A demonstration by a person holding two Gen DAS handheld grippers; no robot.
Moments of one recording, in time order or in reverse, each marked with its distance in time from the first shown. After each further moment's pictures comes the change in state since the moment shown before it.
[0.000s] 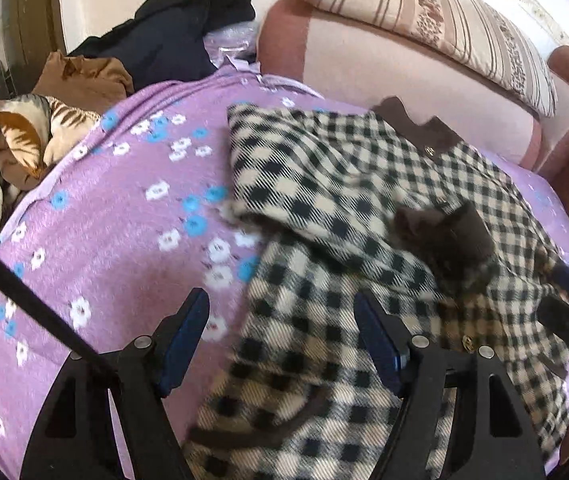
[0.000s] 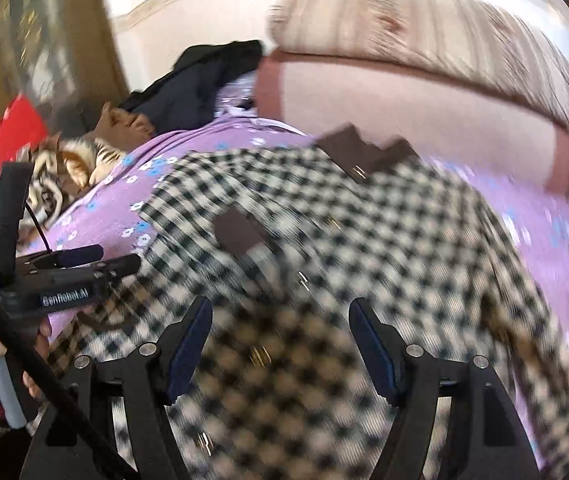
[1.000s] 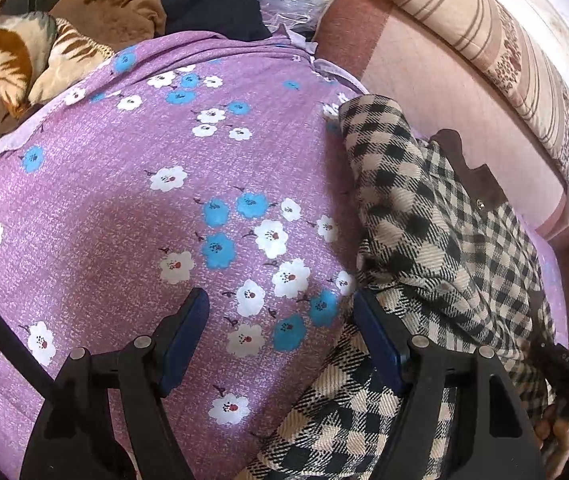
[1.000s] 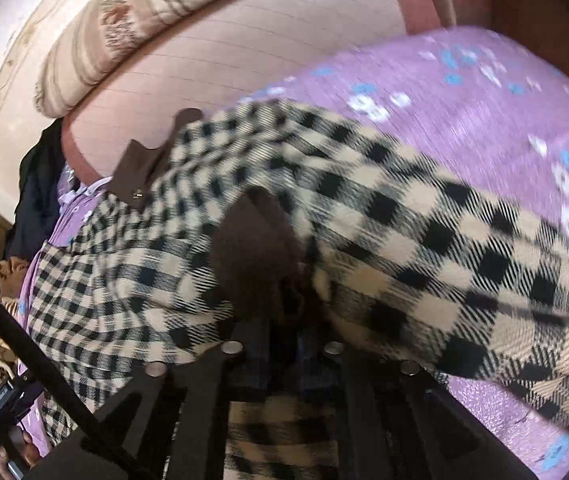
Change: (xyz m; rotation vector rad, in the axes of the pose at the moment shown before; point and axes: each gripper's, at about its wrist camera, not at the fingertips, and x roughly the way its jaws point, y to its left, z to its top) left arm 0.064 0.042 0.034 -0.239 0.082 -0.062; right arm 0.059 -0.197 -0.038 0.689 0.063 -0.125
